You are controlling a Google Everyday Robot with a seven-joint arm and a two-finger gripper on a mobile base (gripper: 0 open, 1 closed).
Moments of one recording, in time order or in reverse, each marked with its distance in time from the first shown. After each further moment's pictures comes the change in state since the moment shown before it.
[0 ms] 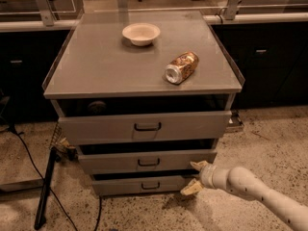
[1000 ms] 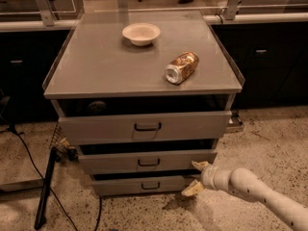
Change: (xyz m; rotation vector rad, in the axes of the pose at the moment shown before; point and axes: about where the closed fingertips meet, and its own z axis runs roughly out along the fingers) arm 0.000 0.002 -0.008 0.000 -0.004 0.000
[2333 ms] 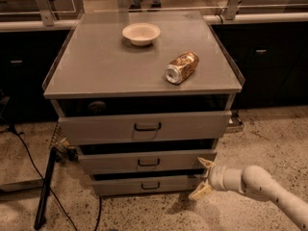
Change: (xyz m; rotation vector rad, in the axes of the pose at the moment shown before) arm -0.006 0.009 -0.034 -0.099 -0.049 -0.022
